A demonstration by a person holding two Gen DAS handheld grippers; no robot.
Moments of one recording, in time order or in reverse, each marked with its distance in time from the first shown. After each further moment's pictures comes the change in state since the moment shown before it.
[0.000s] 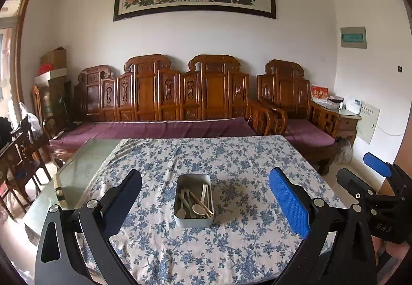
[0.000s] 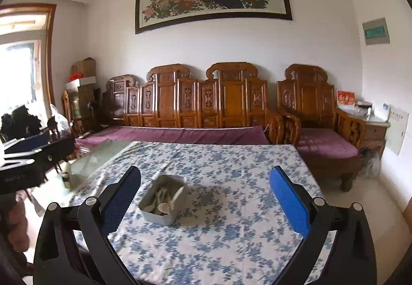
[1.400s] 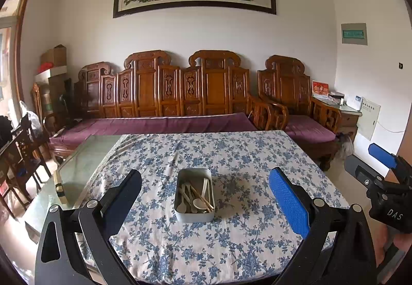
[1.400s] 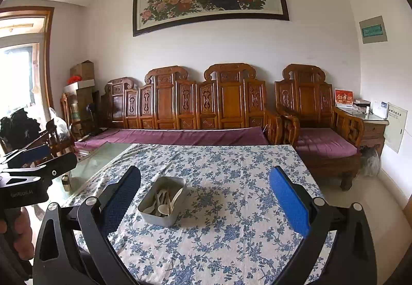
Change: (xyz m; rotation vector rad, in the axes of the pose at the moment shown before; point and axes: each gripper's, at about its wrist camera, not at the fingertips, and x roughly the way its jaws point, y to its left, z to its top) left arm 0.003 0.003 -0.010 0.001 0.023 0.000; right arm -0.004 0.000 0.001 0.002 -0.011 -0.019
